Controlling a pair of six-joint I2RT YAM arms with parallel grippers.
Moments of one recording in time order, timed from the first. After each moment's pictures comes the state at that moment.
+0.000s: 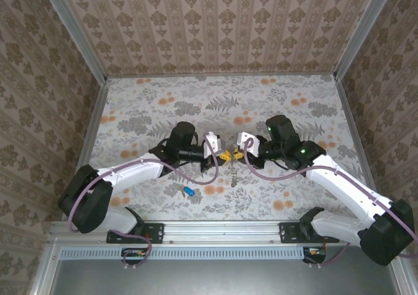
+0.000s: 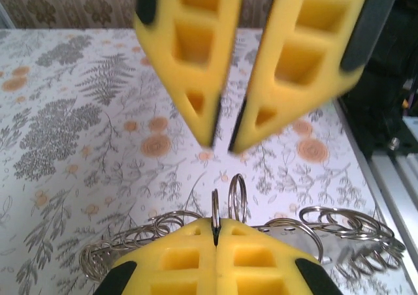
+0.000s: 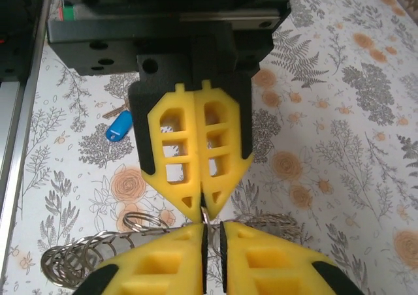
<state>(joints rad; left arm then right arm) -0.78 1.39 0.74 0.14 0.75 0.40 0.53 1.09 0.87 -0.49 -0.53 -0.65</state>
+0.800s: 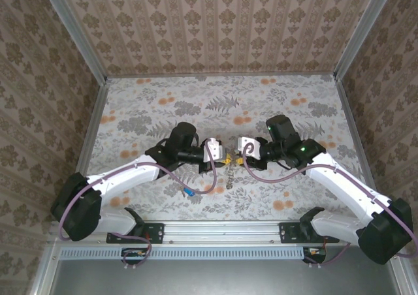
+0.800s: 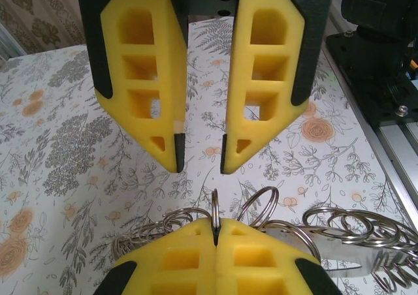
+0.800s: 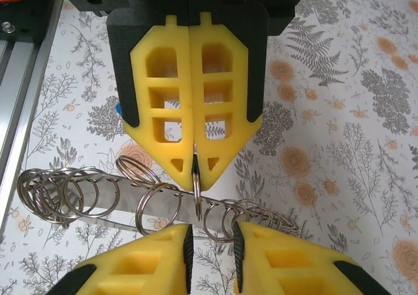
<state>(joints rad) -0.82 1.32 0.78 0.02 0.69 0.56 0.51 1.12 0.88 -0.55 -0.57 -0.81</state>
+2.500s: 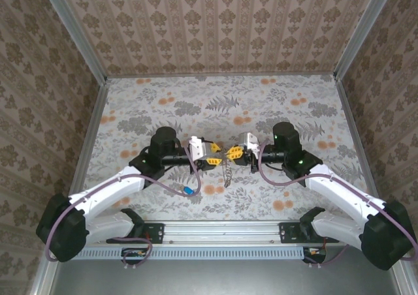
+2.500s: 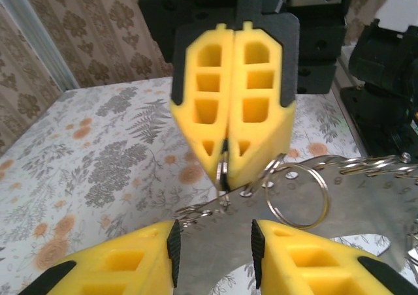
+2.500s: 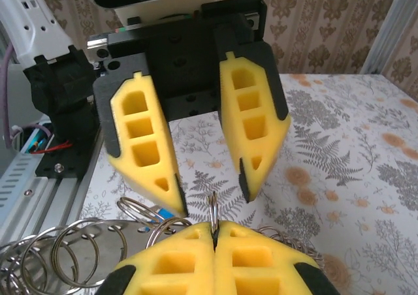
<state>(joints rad) -0.74 1.11 0.63 0.19 0.73 0.41 0.51 1.06 0.64 0.08 -0.83 -0.37</state>
